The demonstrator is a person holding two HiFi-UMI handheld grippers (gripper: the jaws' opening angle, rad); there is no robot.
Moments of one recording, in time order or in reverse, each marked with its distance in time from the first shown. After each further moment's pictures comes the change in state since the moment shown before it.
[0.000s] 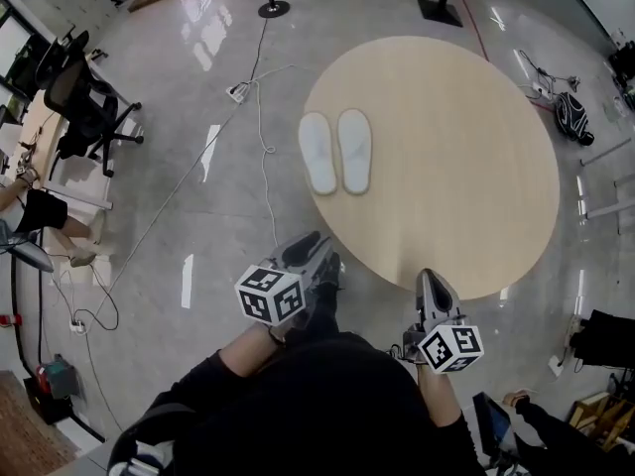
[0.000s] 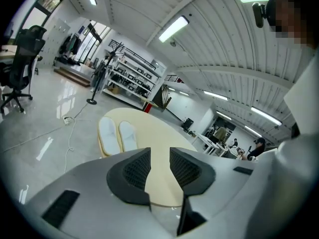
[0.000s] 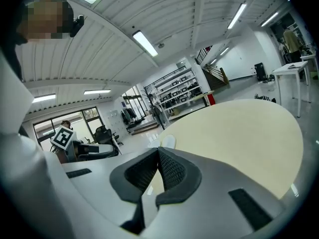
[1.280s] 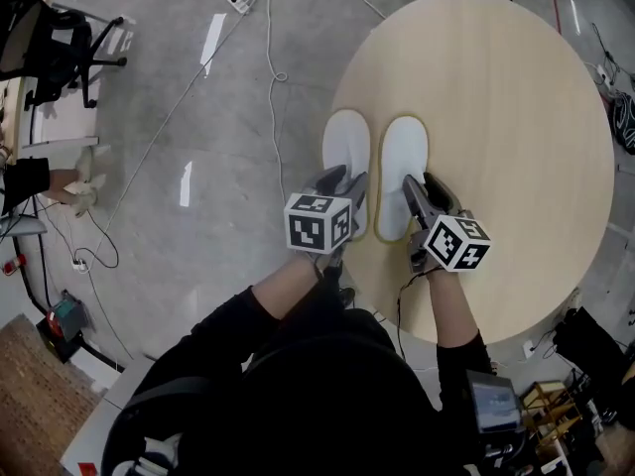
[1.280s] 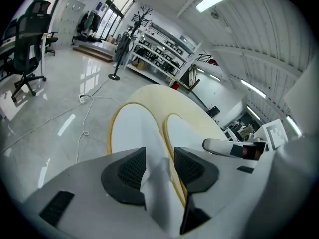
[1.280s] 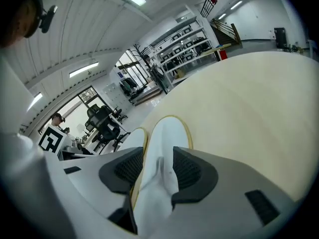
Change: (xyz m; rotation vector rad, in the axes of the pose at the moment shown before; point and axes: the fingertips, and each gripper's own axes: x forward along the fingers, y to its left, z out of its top) left arm 0.295 0.283 0.072 -0.197 0.272 0.233; right arm 0.490 -0.073 -0.025 0.089 0.453 0.093
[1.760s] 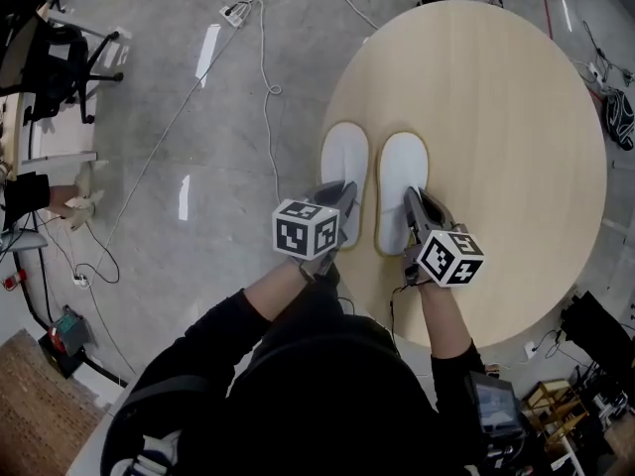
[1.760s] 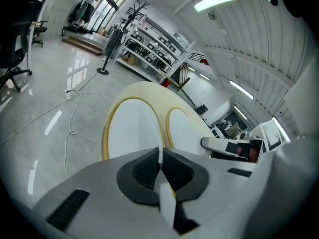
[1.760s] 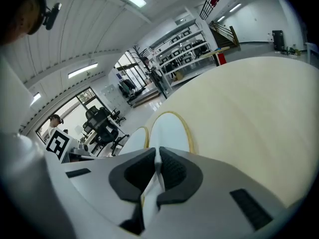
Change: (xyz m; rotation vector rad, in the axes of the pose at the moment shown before) left arm 0.006 -0.003 0.000 0.026 0.044 -0.139; right arm -0.006 0.008 0.004 0.004 -0.026 -0.018
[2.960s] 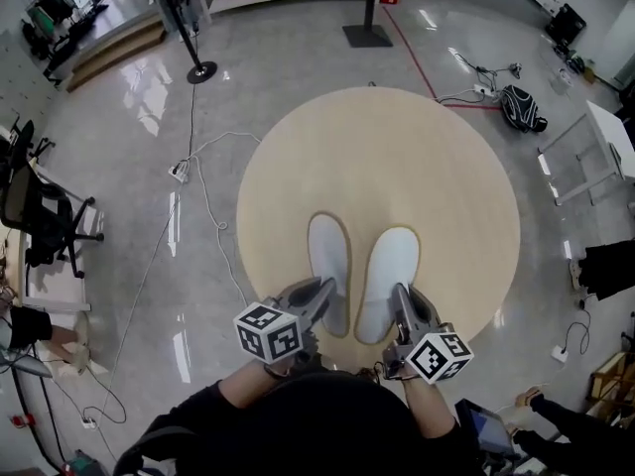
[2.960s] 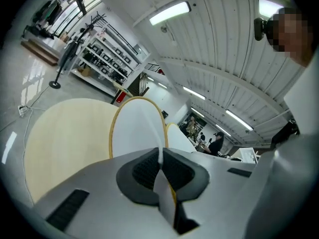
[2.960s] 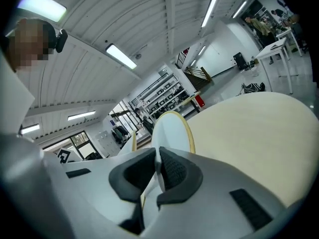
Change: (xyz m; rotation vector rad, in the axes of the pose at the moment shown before) left arm -0.116 -0.334 -0.061 0.237 -0.126 -0.412; right arm -0.383 -0.009 0.000 0.167 -0.551 -0.087
